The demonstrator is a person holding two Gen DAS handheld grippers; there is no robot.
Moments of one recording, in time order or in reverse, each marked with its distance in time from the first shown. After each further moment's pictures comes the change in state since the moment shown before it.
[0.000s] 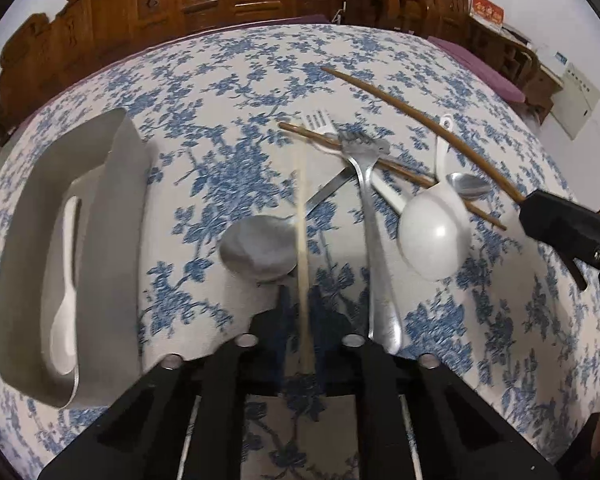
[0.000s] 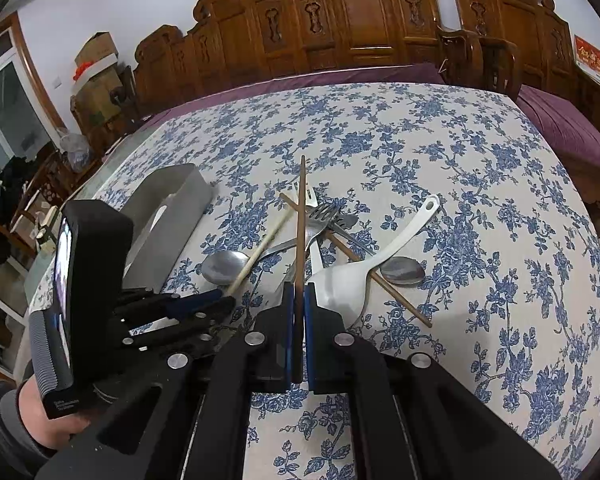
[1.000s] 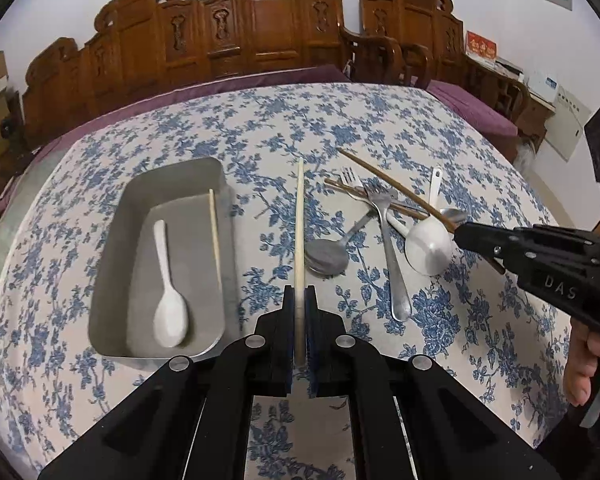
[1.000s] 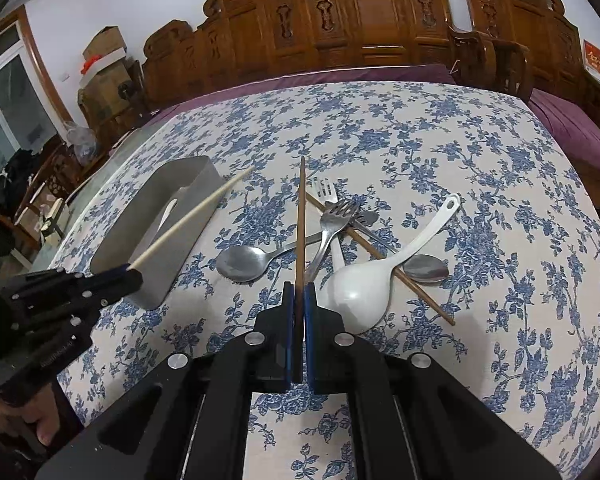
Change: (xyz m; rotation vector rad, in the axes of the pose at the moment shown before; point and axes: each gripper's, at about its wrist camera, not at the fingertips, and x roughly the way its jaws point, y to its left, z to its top) left arm -0.090 0.038 -0.021 -0.001 -0.175 0.028; right arm 0.007 0.015 -0.002 -0.023 0.006 0.024
